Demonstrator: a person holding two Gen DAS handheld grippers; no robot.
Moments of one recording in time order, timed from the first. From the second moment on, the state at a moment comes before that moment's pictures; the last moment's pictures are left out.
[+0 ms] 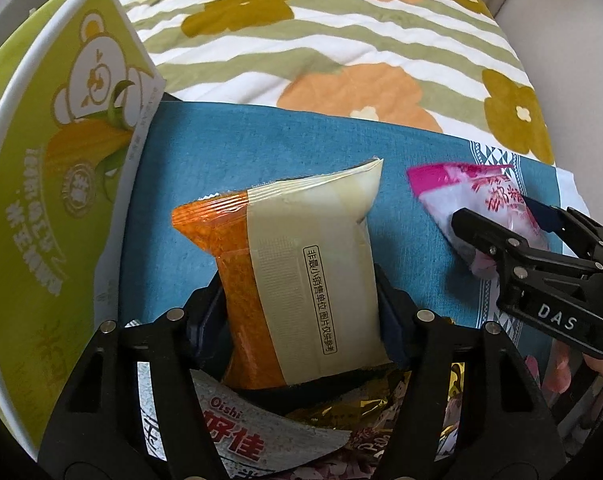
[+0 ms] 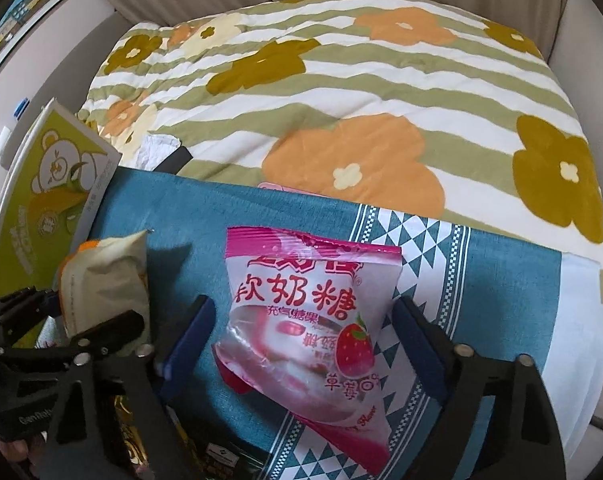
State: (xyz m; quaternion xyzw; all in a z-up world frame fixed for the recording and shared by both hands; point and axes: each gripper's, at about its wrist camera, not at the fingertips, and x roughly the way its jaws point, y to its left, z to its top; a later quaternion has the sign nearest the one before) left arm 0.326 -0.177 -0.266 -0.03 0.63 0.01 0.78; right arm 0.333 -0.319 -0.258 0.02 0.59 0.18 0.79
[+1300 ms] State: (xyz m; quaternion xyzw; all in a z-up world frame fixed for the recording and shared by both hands) left arm 0.284 -0.056 -0.065 -0.03 0.46 -0.12 0.88; right arm 0.247 -0.260 -0.057 0.08 0.44 0.08 0.89
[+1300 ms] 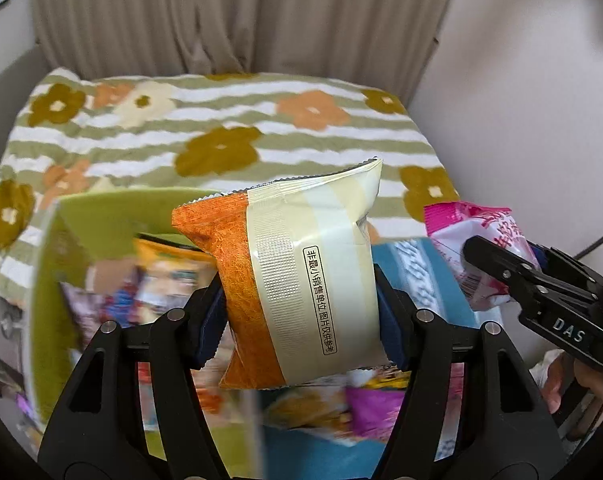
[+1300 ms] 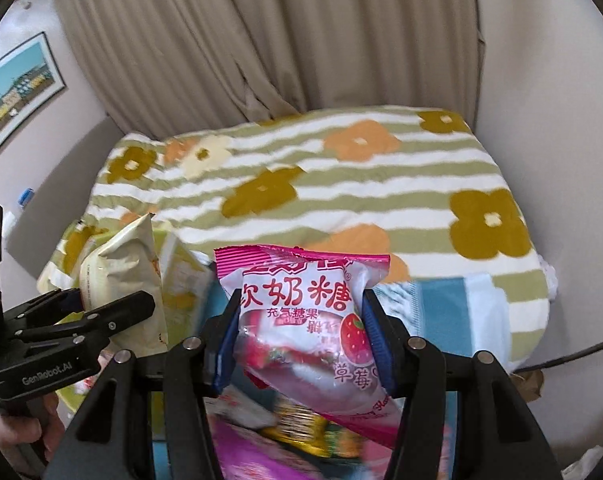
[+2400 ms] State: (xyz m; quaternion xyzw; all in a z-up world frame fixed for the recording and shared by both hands) left arm 0.294 0.146 -0.132 -0.03 0.50 -0.07 0.86; right arm 0.265 -0.067 -0.084 0.07 0.47 0.12 0.87
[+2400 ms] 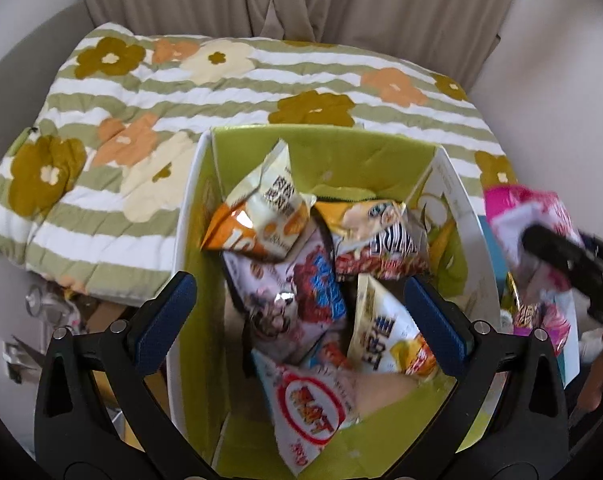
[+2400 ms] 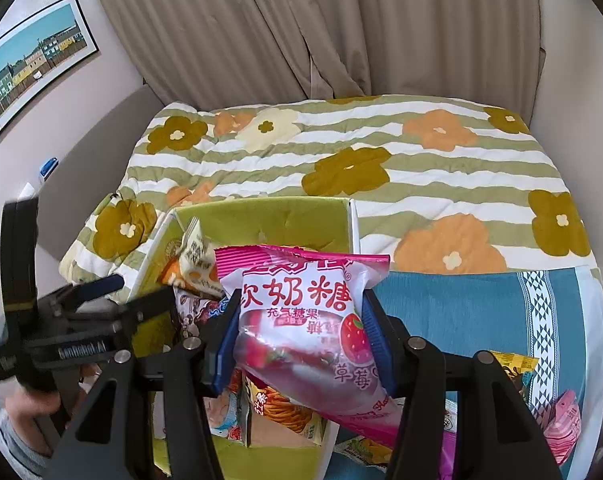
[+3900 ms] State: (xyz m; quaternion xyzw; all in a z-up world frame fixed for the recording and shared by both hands) left arm 0.227 0.159 -0.091 -0.03 0.46 -0.07 0.89; right arm 0.236 -0.053 -0.045 0.05 0.41 0.13 0.90
